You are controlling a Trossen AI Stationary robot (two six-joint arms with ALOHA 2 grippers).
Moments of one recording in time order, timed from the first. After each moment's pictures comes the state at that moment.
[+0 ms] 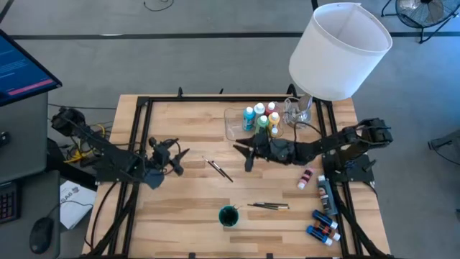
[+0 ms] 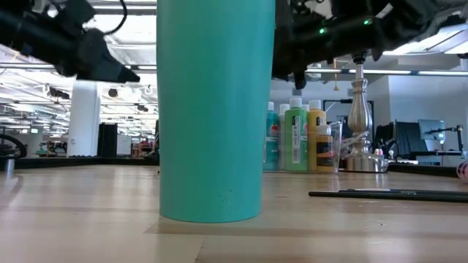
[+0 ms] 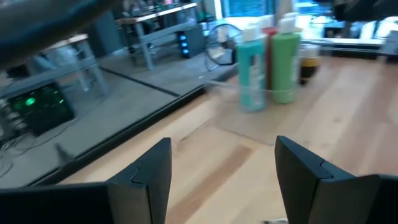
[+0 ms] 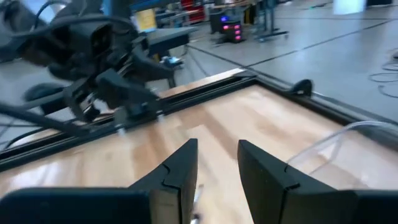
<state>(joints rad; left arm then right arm) -0.54 0.93 0.34 -0.11 -1.32 -0.56 0.09 1.57 0.68 0.74 0.42 0.26</state>
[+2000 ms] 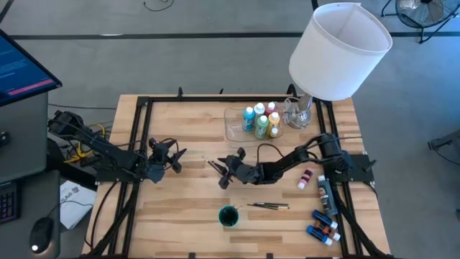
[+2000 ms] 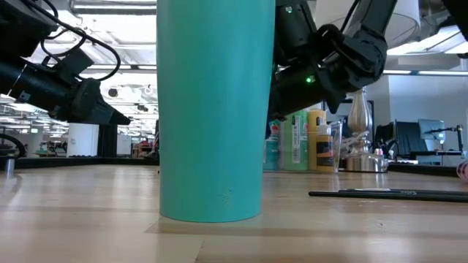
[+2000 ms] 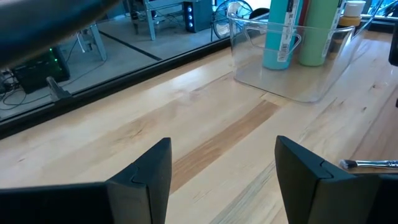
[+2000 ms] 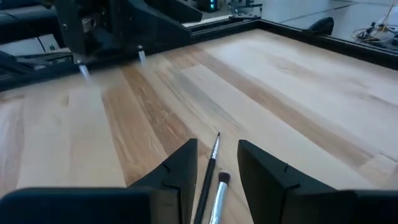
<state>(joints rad) -0.43 0.93 0.08 0.12 -1.19 -0.66 0.19 2.15 1.03 0.77 0.63 0.31</state>
